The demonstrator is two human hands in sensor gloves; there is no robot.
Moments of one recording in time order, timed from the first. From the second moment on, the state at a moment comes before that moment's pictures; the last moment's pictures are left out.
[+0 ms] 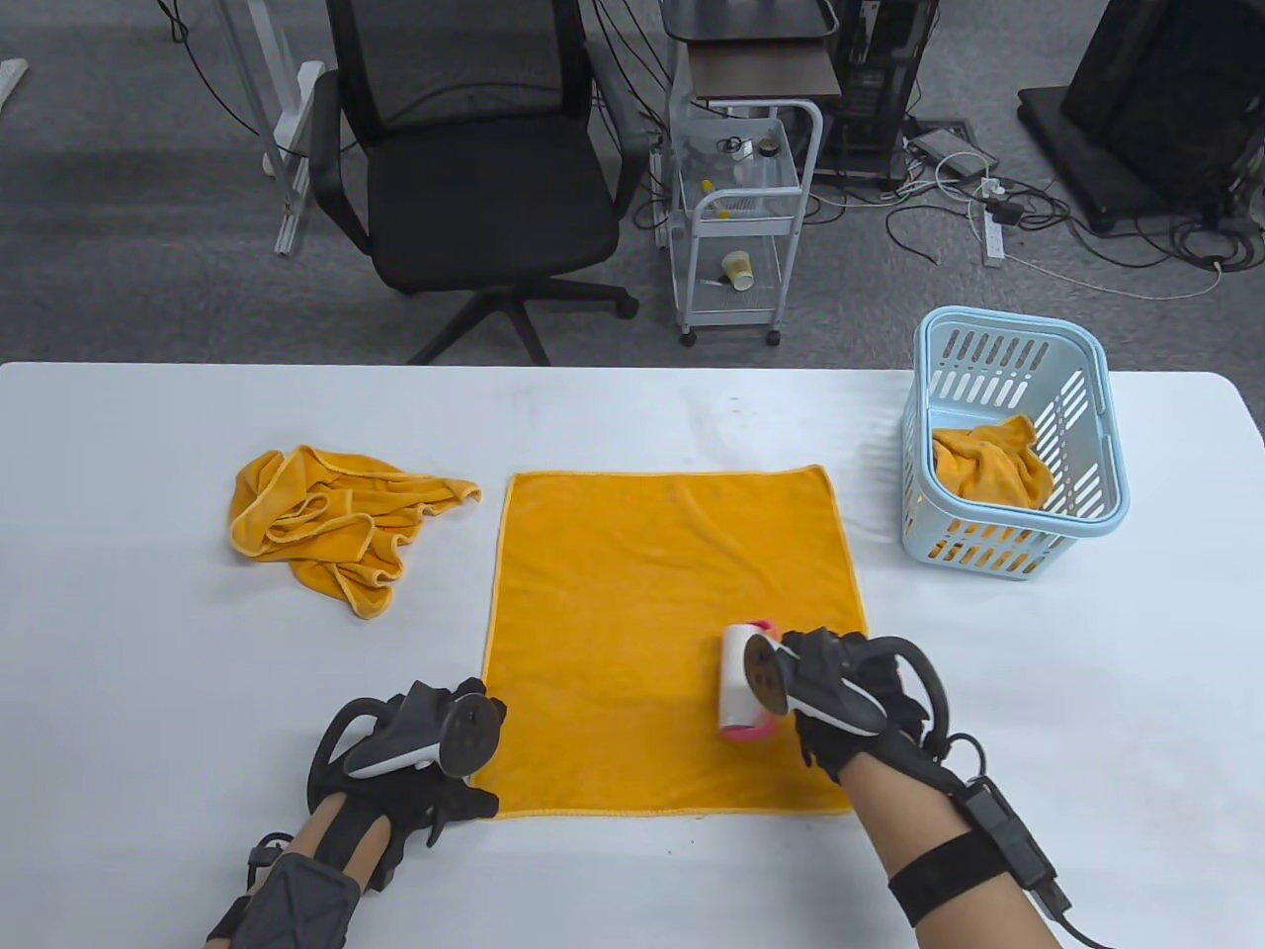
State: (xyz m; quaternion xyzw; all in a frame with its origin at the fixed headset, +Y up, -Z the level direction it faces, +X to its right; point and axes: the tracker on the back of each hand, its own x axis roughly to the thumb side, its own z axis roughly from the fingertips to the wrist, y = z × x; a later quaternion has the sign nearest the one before) left_hand -0.206 -0.796 -0.251 -0.24 -0.19 -0.05 0.95; right_hand 0.118 -0.730 -0.281 -0.13 -0.08 -0.98 0.13
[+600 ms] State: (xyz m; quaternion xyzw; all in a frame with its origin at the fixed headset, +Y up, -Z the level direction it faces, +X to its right) left_hand -0.206 -0.795 -0.251 -0.24 -0.19 -0.05 0.95; right_hand 0.217 -0.737 -0.278 -0.02 -0.16 -0.96 0.24
